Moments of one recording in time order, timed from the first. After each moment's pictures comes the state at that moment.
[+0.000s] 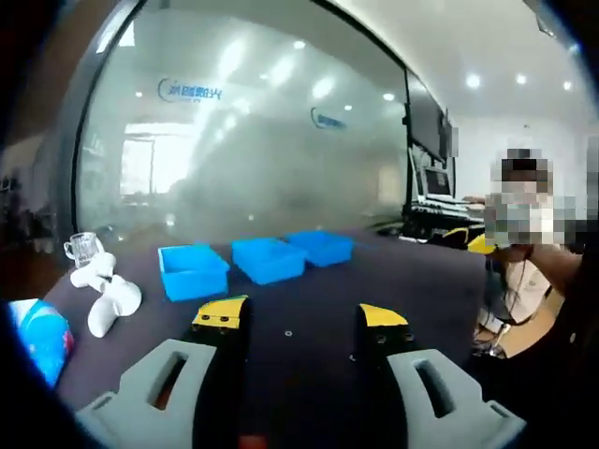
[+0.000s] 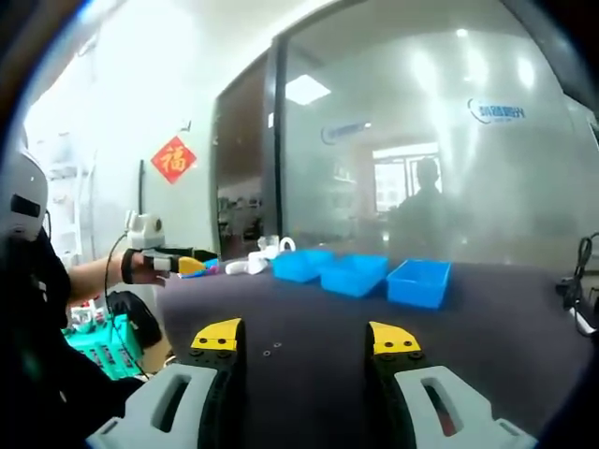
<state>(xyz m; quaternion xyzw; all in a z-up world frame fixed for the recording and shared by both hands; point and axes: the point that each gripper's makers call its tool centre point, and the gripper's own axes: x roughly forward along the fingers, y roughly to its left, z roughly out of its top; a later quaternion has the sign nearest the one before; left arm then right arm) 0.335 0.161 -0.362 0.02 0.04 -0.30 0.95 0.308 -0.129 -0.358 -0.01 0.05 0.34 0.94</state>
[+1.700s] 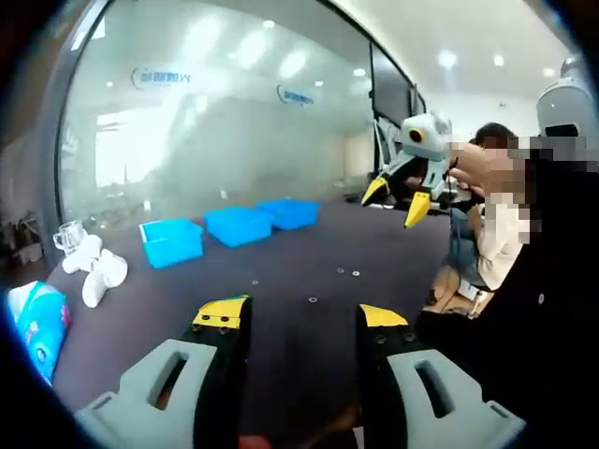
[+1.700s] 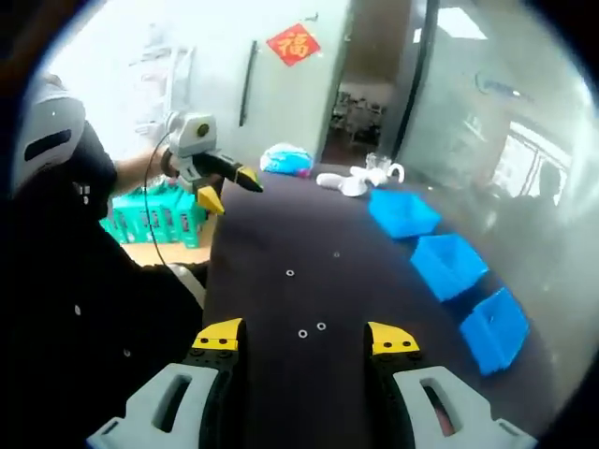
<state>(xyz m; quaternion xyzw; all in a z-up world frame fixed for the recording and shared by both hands) 0.275 0.159 -0.390 0.05 0.09 -0.36 0.93 0.320 -0.022 -0.375 -0.30 0.19 0.56 0.75</state>
